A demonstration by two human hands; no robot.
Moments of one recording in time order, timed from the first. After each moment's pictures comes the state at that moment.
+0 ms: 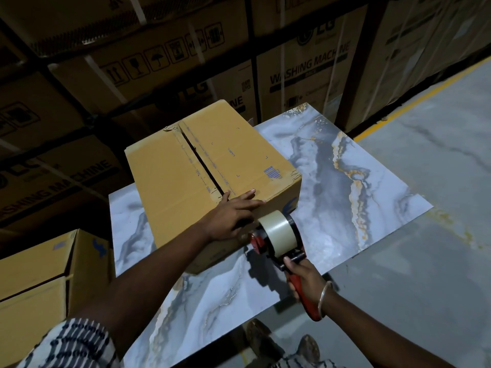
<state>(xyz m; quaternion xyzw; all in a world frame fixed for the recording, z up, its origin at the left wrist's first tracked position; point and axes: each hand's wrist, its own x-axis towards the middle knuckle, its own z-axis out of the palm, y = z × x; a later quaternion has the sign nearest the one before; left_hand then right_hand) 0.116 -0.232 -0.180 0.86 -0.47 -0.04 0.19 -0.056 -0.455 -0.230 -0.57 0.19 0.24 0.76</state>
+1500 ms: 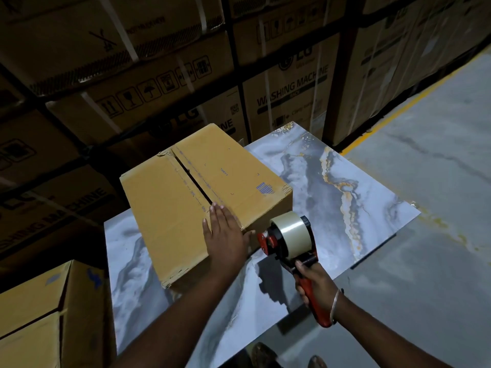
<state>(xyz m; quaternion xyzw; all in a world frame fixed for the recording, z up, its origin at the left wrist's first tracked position) 0.075 -0.283 -0.183 1.00 -0.04 0.00 0.00 -0.048 -0.476 -0.222 -0.56 0.19 0.16 0.79</state>
